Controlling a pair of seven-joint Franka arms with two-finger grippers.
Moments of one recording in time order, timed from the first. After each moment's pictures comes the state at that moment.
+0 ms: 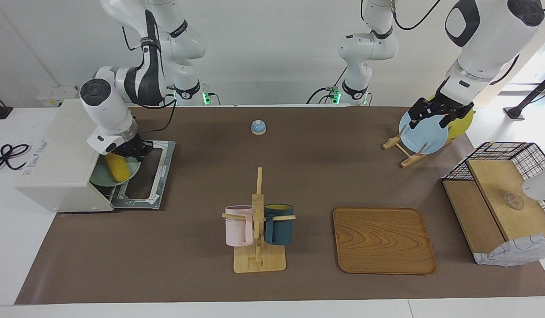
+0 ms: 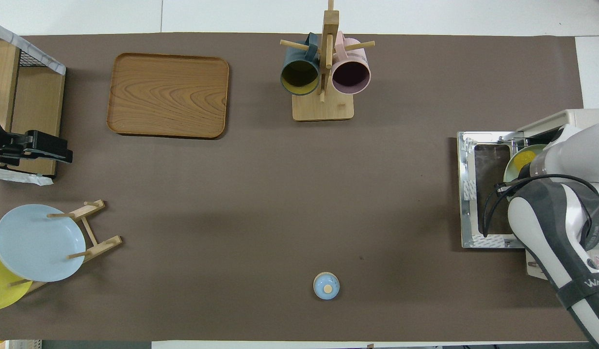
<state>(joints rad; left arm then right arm) -0.06 -0.03 0.01 -1.67 -0.04 1.60 -0.01 -0.04 -0.01 -0.05 -2.20 -0.14 2.06 -0.18</state>
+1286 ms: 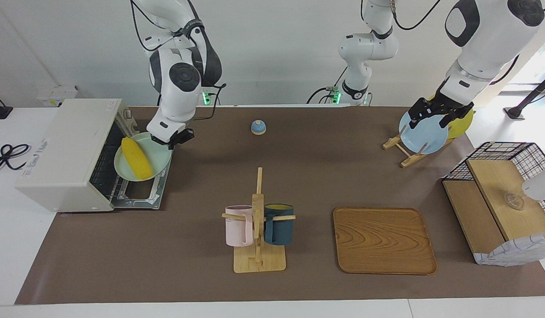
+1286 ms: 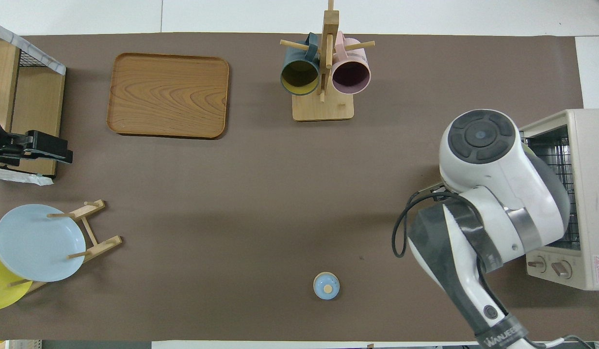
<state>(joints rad) -0.06 -0.03 0.01 -1.67 -0.04 1.60 -0.01 0.36 0.01 -0.03 -1.99 -0.34 1.76 0.15</state>
